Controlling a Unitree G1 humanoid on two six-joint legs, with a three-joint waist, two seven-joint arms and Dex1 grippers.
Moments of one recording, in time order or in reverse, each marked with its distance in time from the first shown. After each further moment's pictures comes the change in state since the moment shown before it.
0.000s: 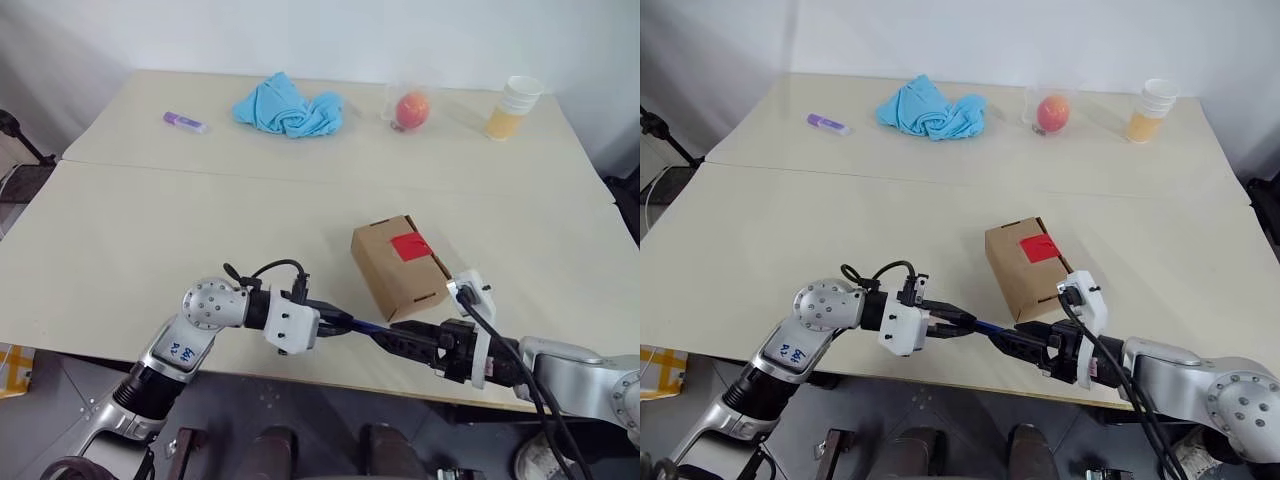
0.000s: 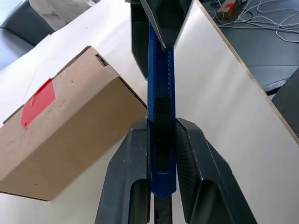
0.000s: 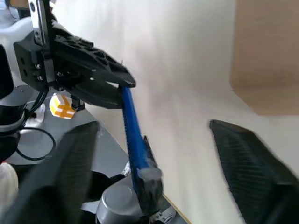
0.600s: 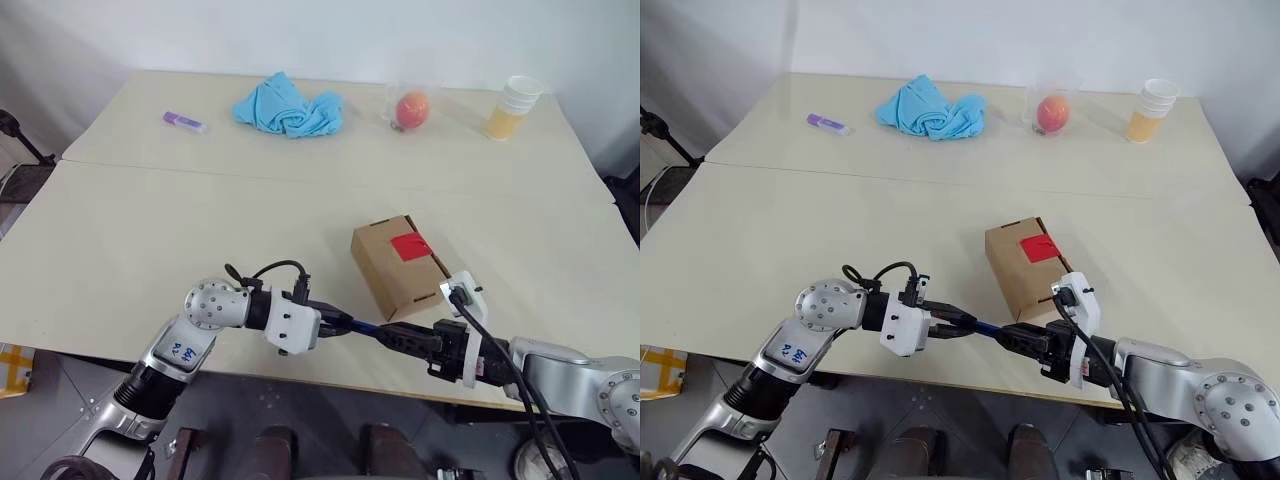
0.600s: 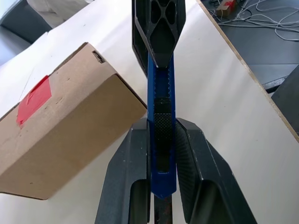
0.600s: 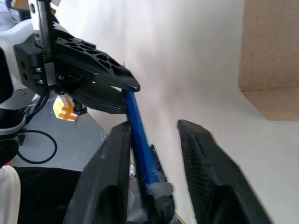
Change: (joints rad) left arm -0.001 -0.007 -0.008 0.021 0.013 0.000 0.003; right arm -0.011 0.072 0.004 0.014 -0.034 0.024 0.016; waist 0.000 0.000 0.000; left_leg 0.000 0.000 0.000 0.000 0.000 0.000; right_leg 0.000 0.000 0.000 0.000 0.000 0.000
